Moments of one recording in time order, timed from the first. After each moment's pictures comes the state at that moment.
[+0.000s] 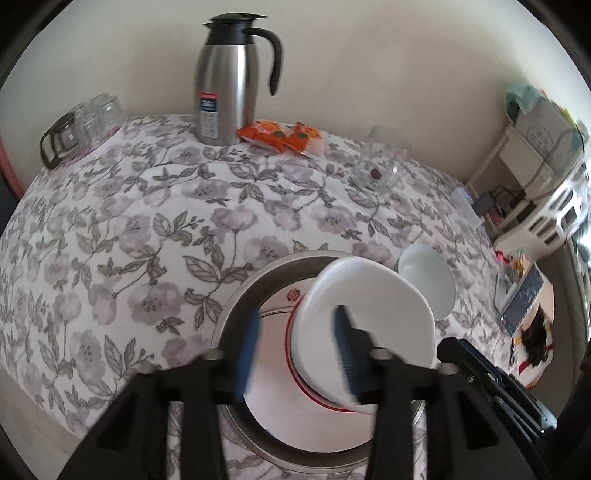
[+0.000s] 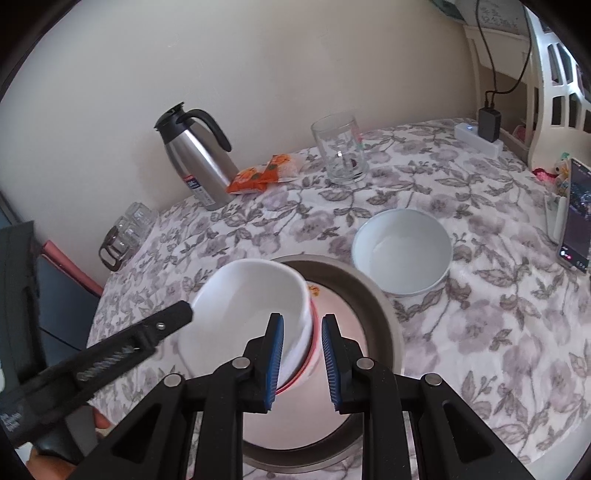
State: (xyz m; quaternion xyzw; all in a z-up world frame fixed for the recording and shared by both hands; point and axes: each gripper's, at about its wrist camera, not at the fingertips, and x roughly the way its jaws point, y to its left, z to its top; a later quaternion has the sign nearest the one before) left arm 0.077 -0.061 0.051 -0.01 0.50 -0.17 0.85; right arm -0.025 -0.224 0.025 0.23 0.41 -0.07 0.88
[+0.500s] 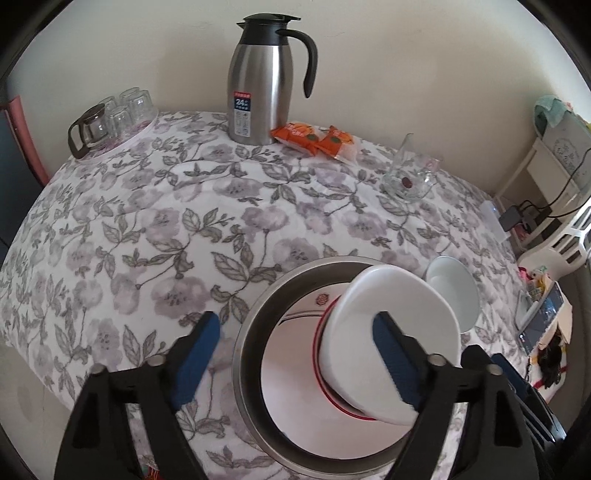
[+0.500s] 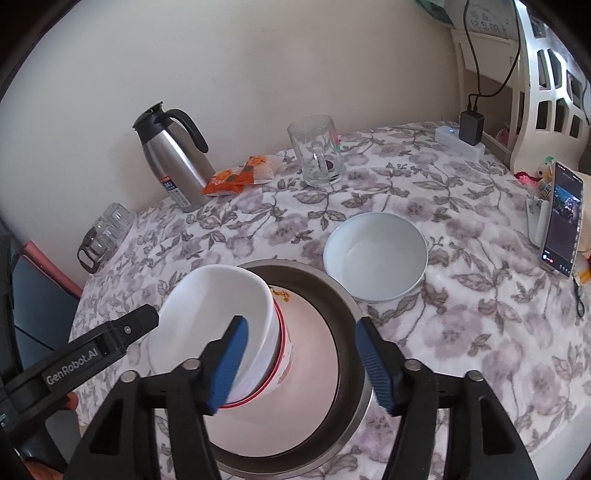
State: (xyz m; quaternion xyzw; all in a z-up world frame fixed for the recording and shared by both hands) left arm 0.079 -0.055 0.047 -0.01 0.50 -0.11 0.86; right arm -0.021 -0.233 0.020 0.21 0.42 -0.11 0.88
